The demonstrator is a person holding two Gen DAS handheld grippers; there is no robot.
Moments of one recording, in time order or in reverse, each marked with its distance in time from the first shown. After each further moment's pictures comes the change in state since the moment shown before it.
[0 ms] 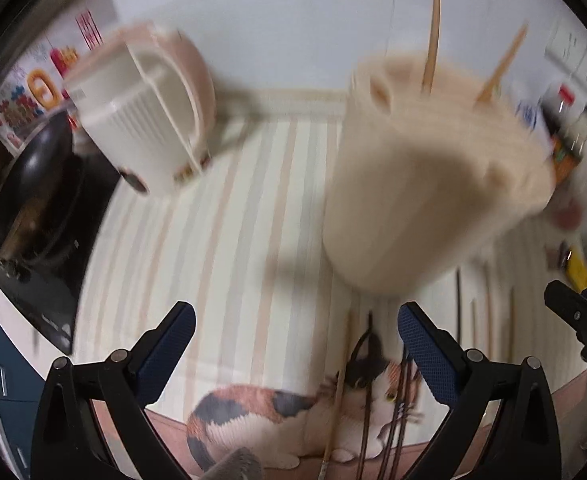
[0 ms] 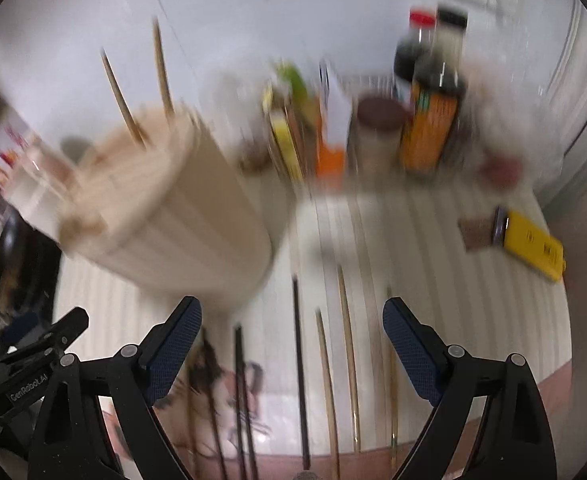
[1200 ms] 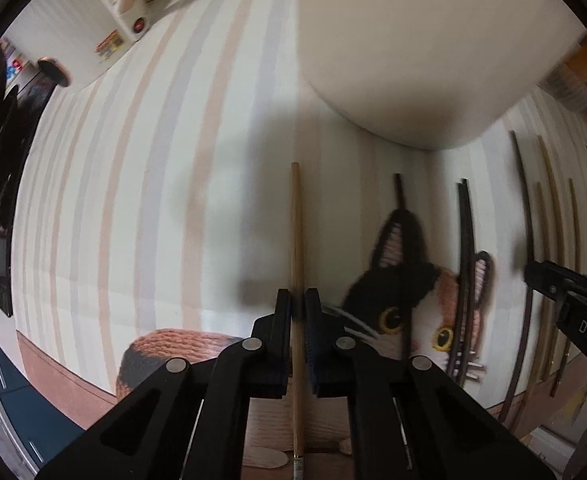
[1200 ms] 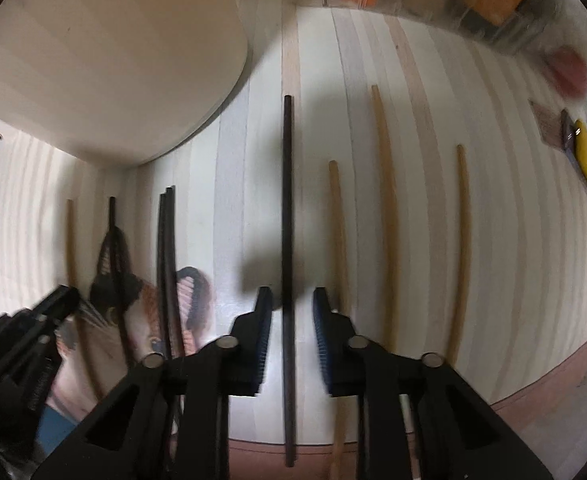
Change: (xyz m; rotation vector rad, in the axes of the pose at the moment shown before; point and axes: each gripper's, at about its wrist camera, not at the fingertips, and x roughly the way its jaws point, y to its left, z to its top) left arm 0.113 -0.013 -0.068 0.049 0.264 -0.007; right arm 0.145 0.012 -0.064 -0.089 0.363 -0.101
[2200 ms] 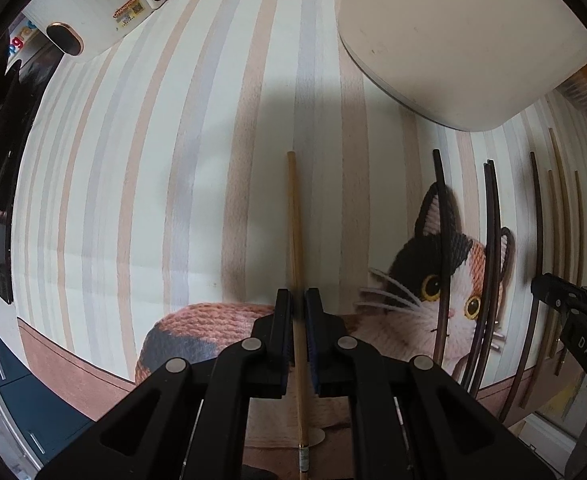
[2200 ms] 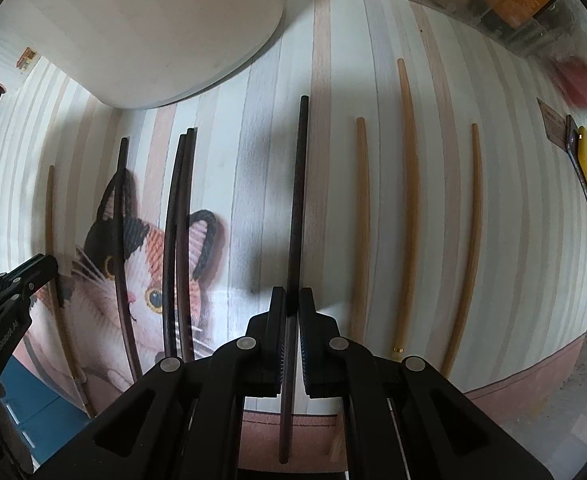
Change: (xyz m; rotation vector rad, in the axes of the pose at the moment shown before) left arm 0.007 0.043 -0.019 -0.011 0.074 -0.016; right arm 0.009 0.022 -0.008 -0.071 0.071 -0.029
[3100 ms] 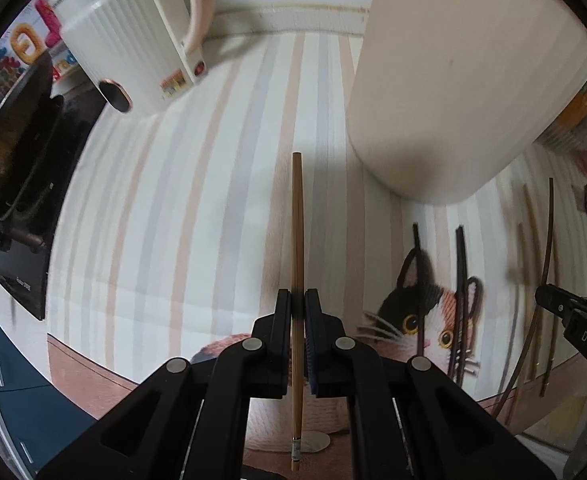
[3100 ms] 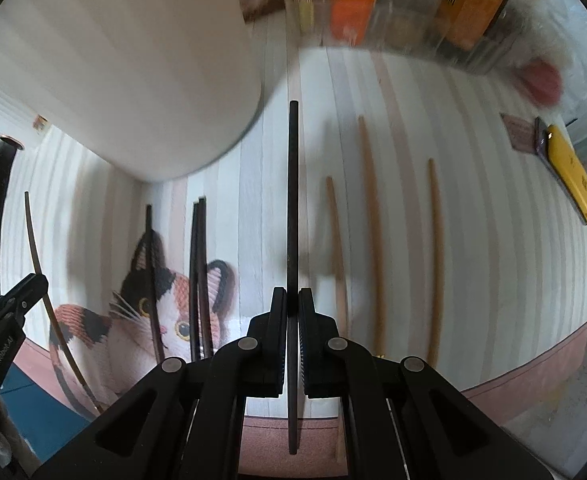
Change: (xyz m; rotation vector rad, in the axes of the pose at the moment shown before) left arm -0.067 -0.007 0.015 -0.023 -0.237 0.036; right arm -0.059 -0.026 -0.021 0.092 -0.182 0.058
